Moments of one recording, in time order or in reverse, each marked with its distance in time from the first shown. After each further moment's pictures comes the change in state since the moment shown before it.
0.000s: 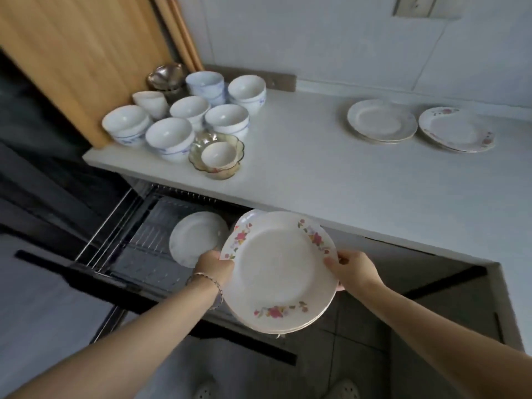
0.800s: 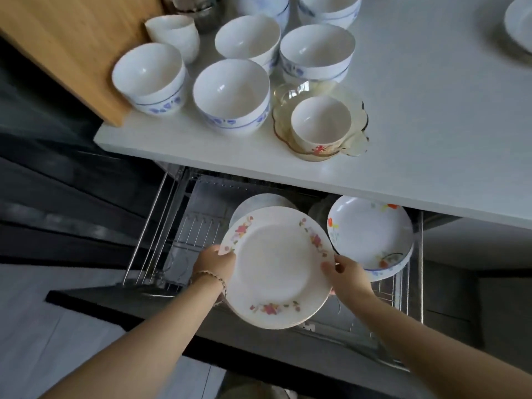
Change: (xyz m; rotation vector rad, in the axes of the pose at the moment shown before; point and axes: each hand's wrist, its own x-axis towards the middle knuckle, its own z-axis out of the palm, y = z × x) left_hand 0.266 -0.117 -0.150 0.218 -0.013 -0.160; right_hand 0.115 -0.117 0.289 0.150 -0.085 0.258
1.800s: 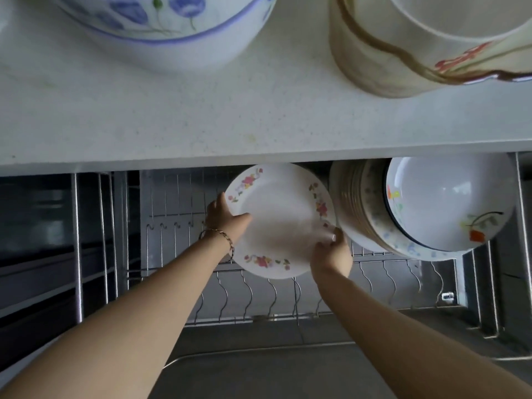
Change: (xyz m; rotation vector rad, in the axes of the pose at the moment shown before) left_hand 0.218 0.021 0.074 0.219 -0.345 0.141; right_hand 0.157 -0.003 0.168 0.235 0.478 0.499
